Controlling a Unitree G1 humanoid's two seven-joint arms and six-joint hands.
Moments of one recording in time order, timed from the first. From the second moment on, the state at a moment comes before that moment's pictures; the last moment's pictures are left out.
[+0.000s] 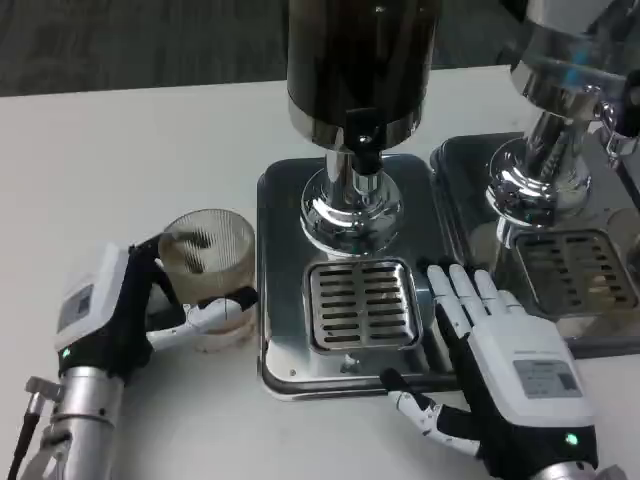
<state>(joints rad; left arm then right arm) -0.39 0.39 -0.25 1.16 0.53 -0.70 0.63 0.26 -0.28 0.40 -0.13 -1.03 0.07 -0.30</state>
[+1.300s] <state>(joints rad) -0.33 0.43 -0.29 0.95 0.65 -0.70 0.89 0.25 -0.28 0.39 -0.12 -1.01 0.07 -0.30</state>
